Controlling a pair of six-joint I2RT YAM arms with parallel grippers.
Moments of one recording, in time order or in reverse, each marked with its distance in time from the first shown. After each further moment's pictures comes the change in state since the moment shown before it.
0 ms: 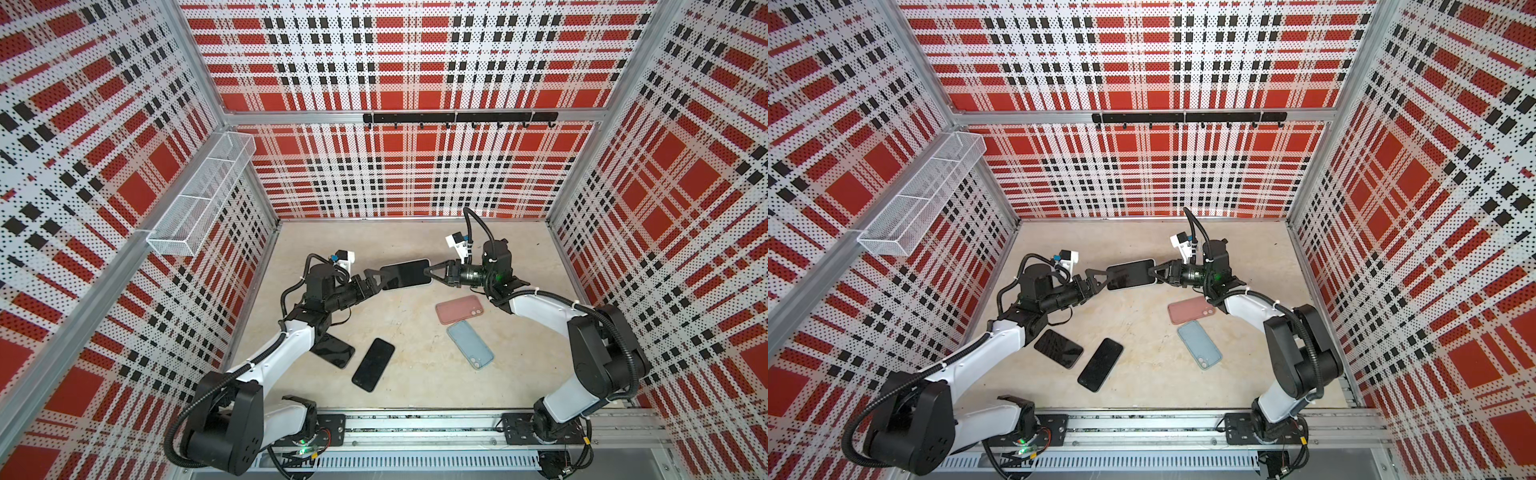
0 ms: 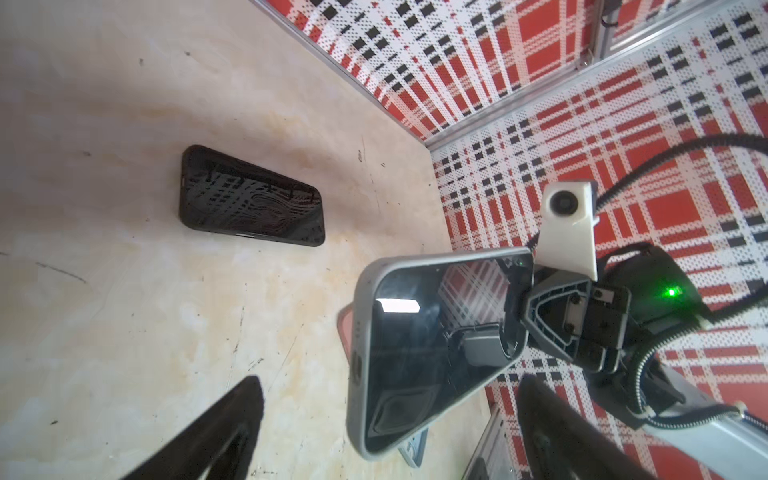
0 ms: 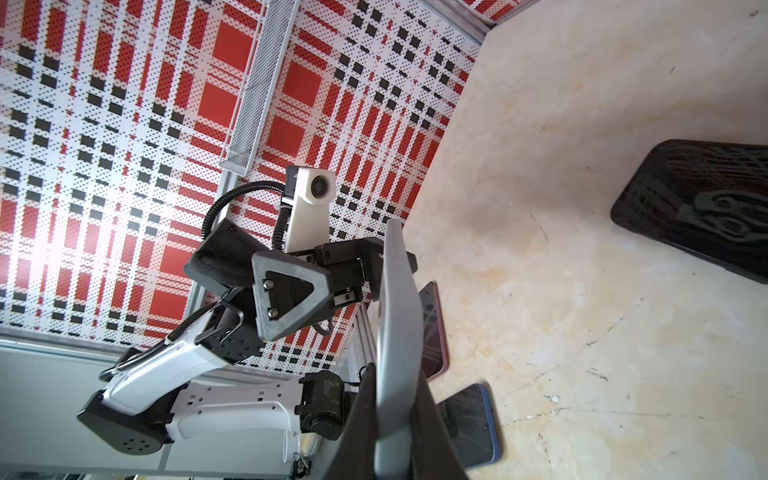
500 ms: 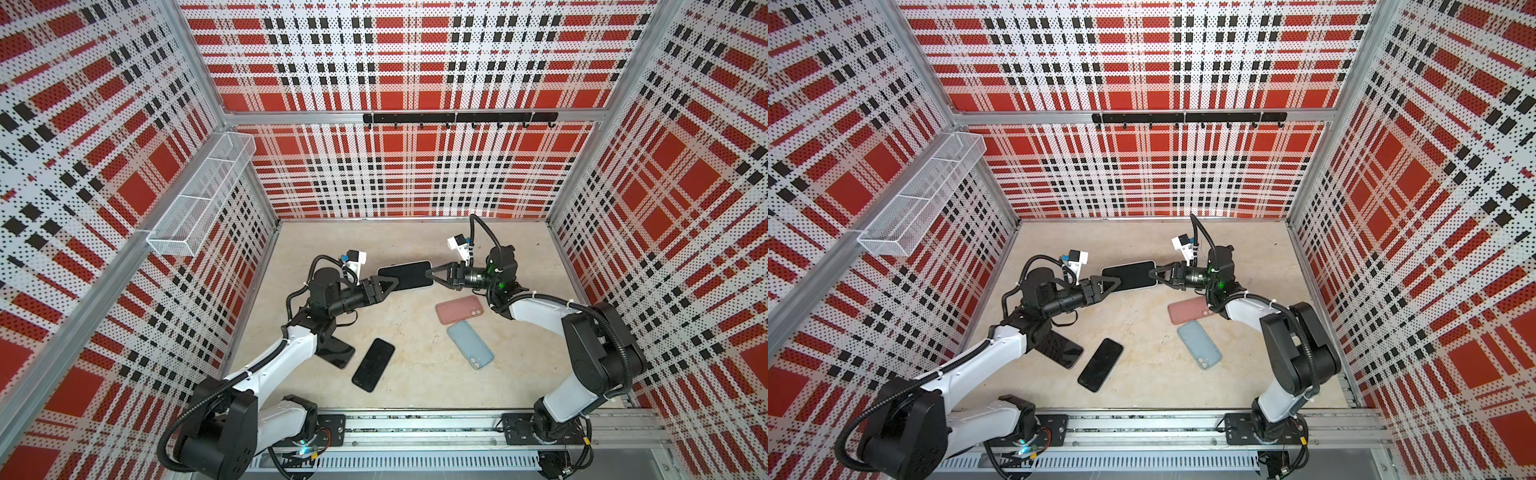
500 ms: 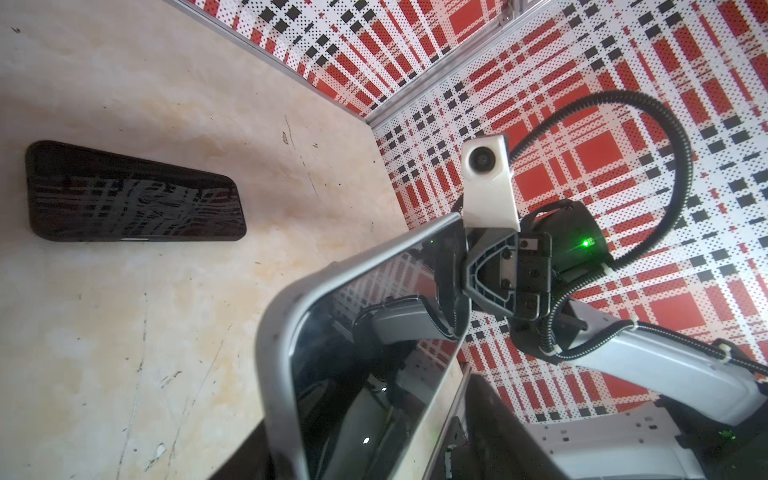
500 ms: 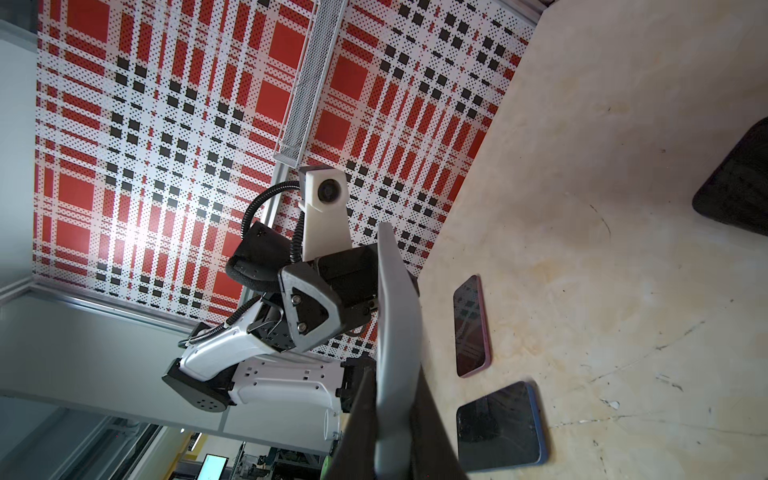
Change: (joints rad) left arm -0.090 -0.034 -0.020 0.101 0.048 -0.008; right arm -0.011 0.026 -0.073 0.293 -0.082 0.201
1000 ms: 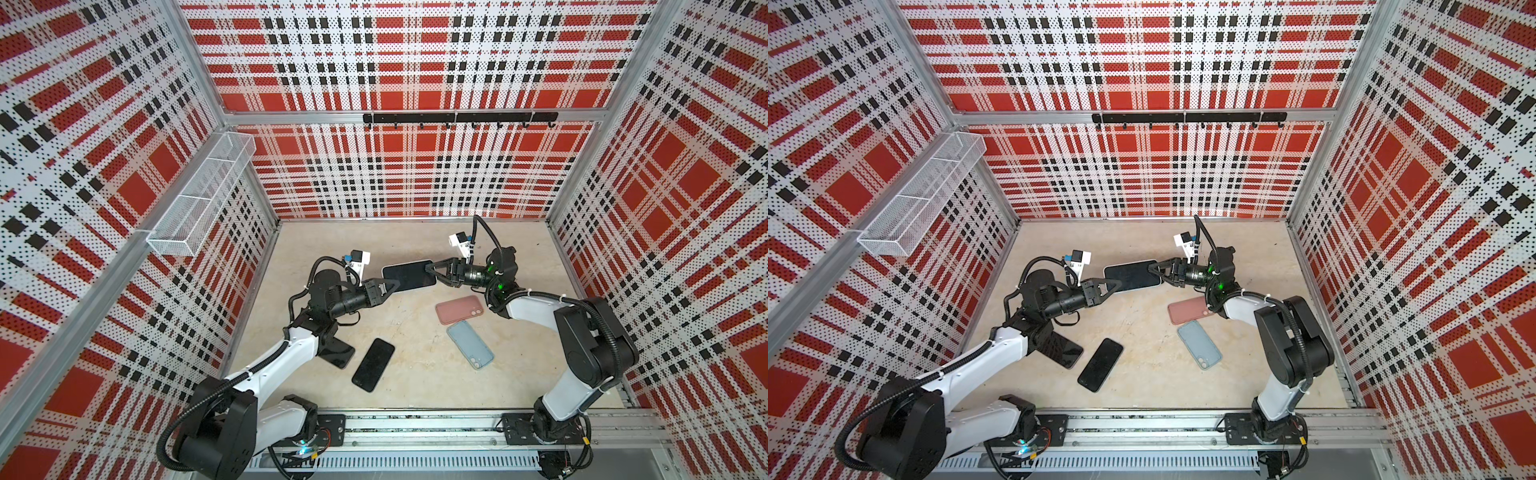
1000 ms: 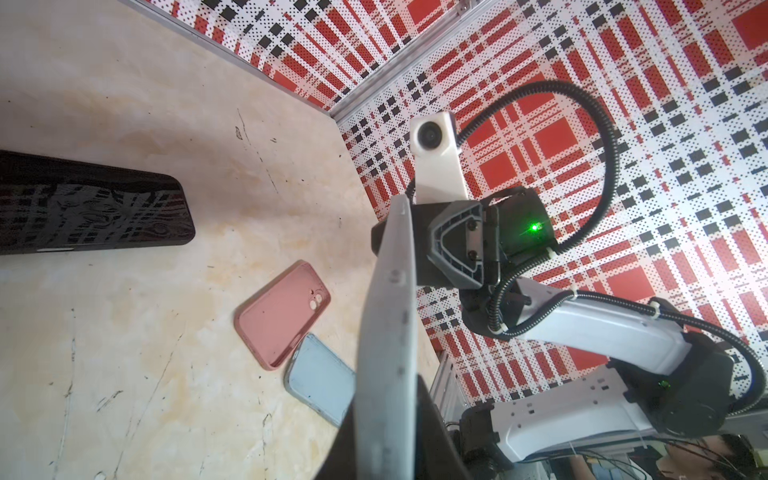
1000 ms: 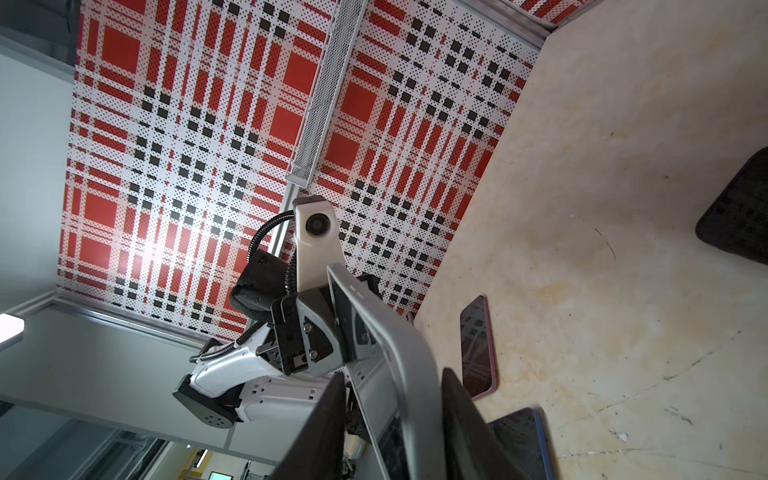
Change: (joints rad) left arm -0.020 0.000 -0.015 0.098 0.046 -0.039; right arm -0.011 0.066 0.002 0.173 0.016 0.113
